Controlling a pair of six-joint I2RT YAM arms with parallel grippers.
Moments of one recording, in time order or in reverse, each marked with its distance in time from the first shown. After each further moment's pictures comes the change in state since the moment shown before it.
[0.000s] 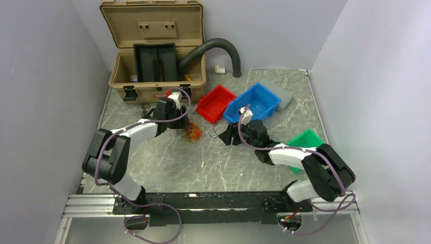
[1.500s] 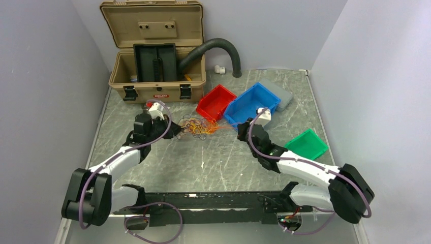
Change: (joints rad) left arm 0.138 -0.346 -0.376 0.300 0.353 -0.193; right arm 0.143 -0.229 0.051 -0.286 0.697 0.186
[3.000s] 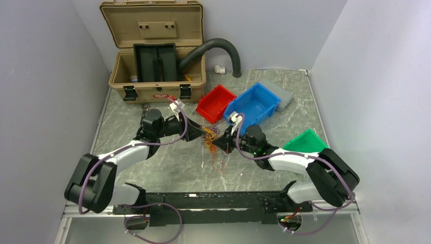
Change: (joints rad) left arm -0.167 0.134 0.072 0.353 0.430 0.060; right arm -0.026 0.180 -0.081 0.394 -0.885 -0.290
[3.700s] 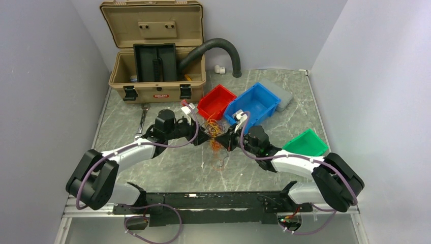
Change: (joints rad) left arm -0.130 -0.007 0.055 -0.255 -0.256 0.206; right arm 0.000 -0.082 -0.014 -0.031 0.141 0.067
